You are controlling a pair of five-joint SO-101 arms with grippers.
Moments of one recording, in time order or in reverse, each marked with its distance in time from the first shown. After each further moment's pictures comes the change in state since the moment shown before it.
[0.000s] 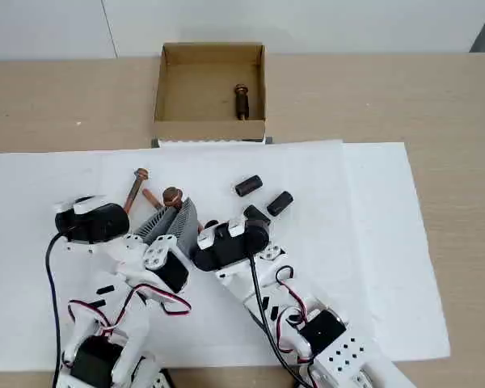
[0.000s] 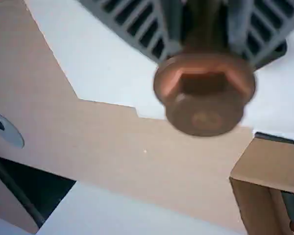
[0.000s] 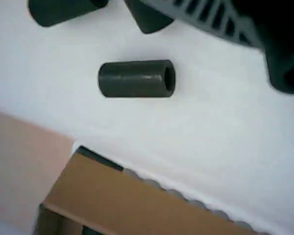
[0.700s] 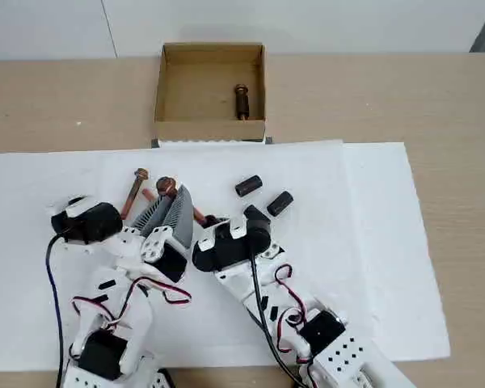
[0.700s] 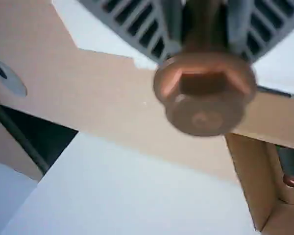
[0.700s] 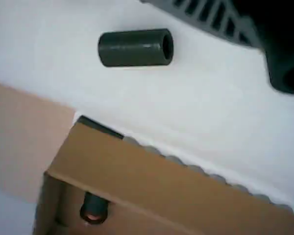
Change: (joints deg) left arm -2.8 0.0 6.7 -11.0 1.1; right arm -0.4 0.1 0.0 -4.4 0.1
